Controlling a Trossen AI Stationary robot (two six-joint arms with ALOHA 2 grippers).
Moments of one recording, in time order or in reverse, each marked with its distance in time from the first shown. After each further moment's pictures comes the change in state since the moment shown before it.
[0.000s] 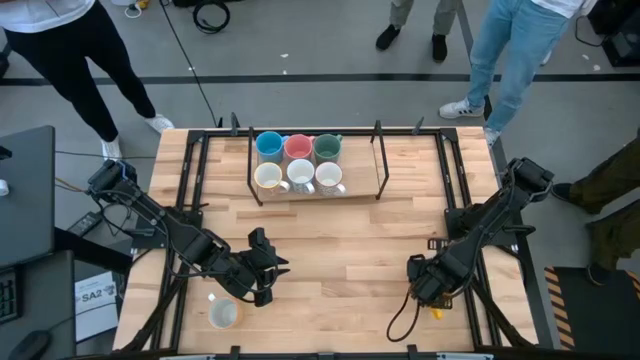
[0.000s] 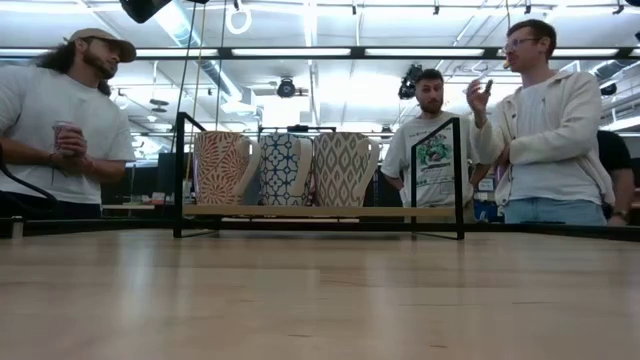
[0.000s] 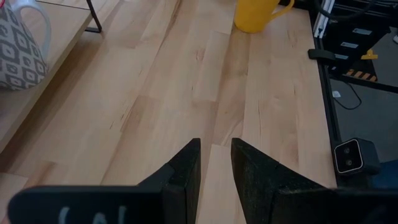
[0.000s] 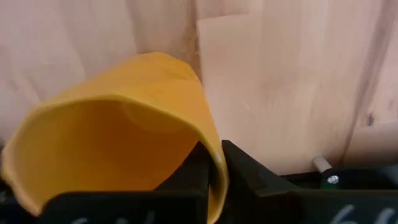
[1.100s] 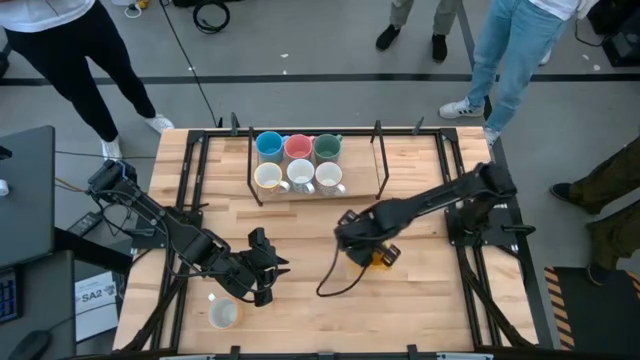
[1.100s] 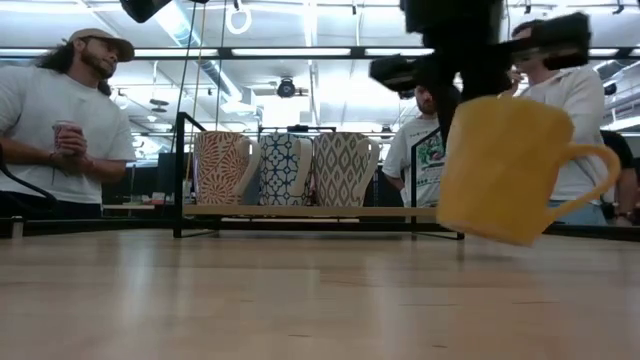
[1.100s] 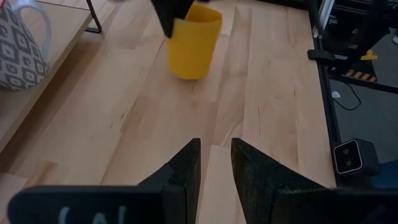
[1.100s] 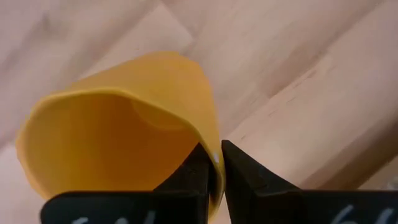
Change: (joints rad) left arm 0.000 0.000 0.000 0.002 0.000 -0.001; right arm -0.529 0.257 0.401 0.111 0.166 -1.514
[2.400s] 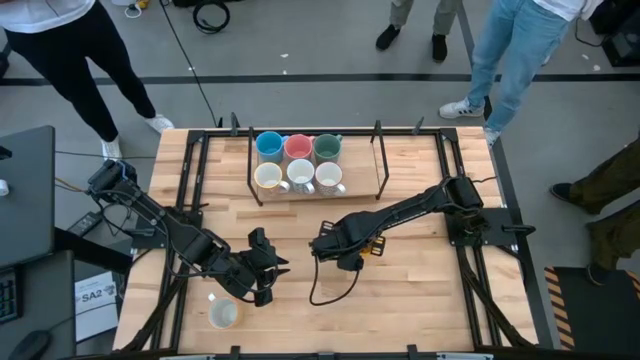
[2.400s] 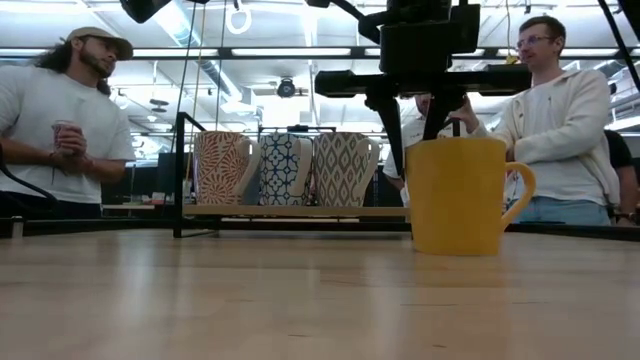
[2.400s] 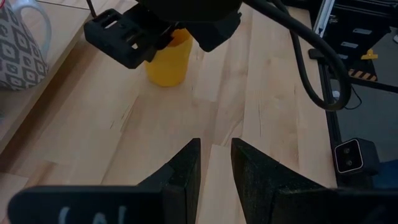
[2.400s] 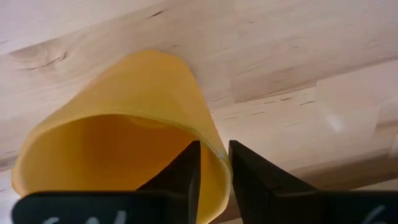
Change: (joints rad) left arm 0.000 0.000 0.000 -0.002 0.000 0.001; right arm 0.007 0.280 0.300 -0.191 0.192 -0.417
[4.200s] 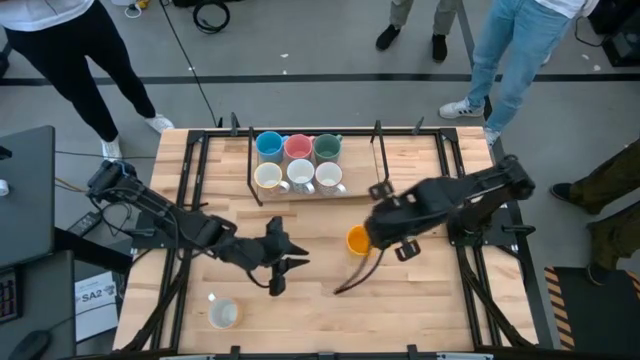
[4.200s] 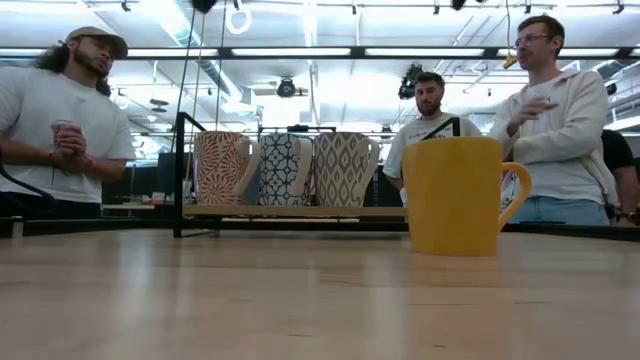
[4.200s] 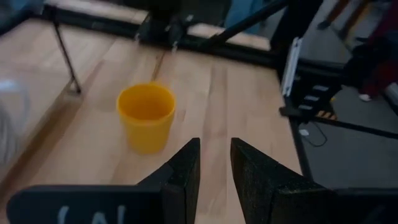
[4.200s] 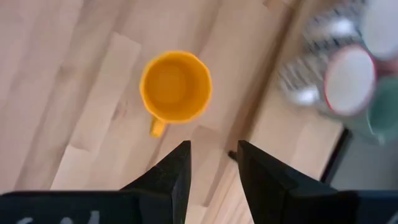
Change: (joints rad) left arm 0.145 0.000 0.000 0.283 0.128 0.197; right arm 0.100 -0.402 0.134 -0.310 0.037 0.935
